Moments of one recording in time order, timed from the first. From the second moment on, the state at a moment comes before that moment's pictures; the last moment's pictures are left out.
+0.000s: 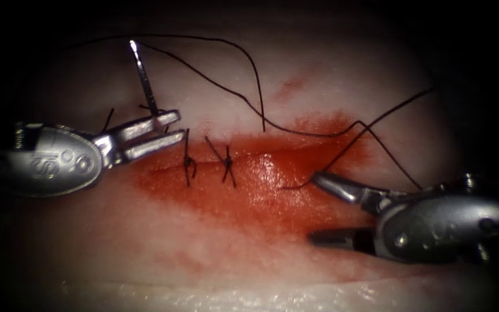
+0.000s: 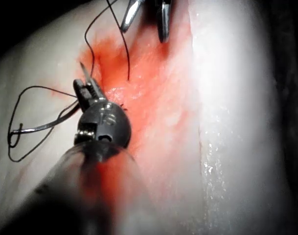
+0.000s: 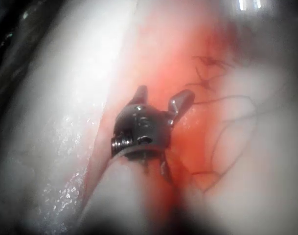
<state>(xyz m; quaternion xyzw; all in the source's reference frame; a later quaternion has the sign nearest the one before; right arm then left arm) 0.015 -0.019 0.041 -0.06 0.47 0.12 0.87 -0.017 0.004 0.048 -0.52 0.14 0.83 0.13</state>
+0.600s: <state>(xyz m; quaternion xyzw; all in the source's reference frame) 0.015 -0.019 0.045 0.06 0.46 0.37 0.80 -0.018 0.004 0.048 -0.52 0.14 0.83 0.13</state>
